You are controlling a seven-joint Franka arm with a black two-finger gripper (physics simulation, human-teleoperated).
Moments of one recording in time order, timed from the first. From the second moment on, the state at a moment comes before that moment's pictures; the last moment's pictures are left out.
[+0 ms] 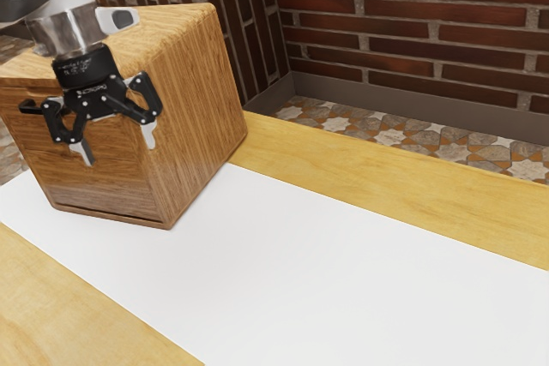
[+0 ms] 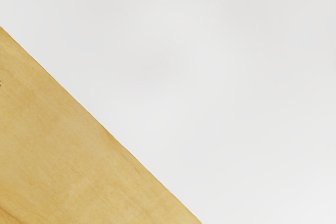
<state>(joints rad) 0.75 -0.04 -0.45 -1.40 -0.14 1.26 -0.55</state>
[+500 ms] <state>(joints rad) 0.70 -0.16 -0.27 -1.25 -0.01 1.46 -1.01</state>
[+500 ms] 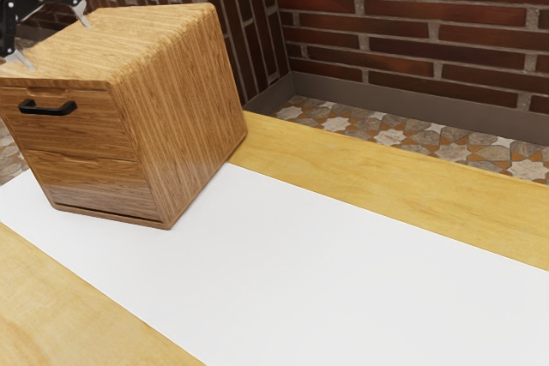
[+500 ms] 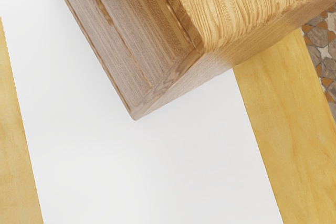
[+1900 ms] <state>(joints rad) 1.74 -0.07 -0.96 -1.54 -0.21 1.96 -1.11</state>
